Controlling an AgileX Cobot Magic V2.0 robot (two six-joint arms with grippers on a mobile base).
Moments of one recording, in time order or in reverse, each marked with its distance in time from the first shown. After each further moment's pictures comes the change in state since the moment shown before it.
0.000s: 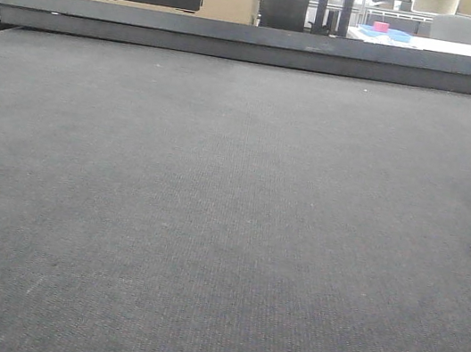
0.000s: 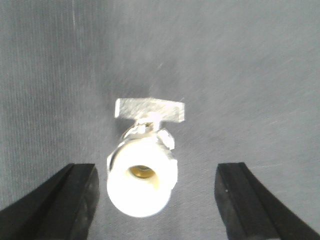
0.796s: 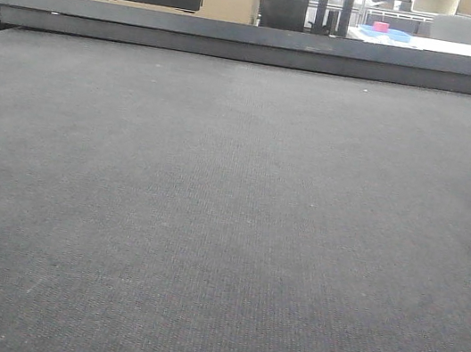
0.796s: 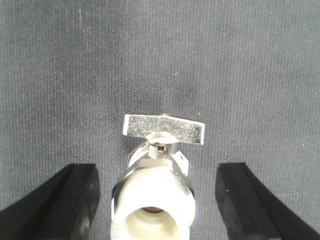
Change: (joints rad) left arm 0.000 0.016 0.076 0.026 -0.124 -0.048; right arm 0.000 0.000 0.000 0.000 -0.005 0.000
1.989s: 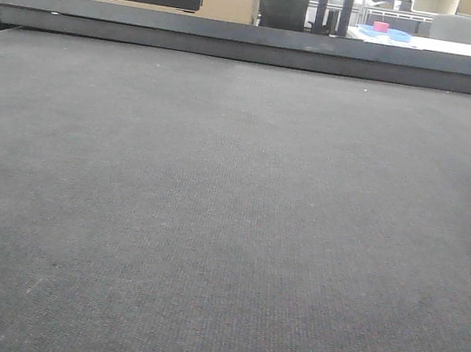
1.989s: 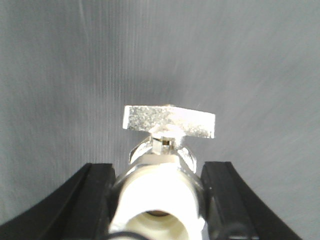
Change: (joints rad) left arm 0.000 -0.041 -0.050 -0.014 0.033 -0.004; right arm 0.000 -0.116 -0.140 0.004 0.084 0.000
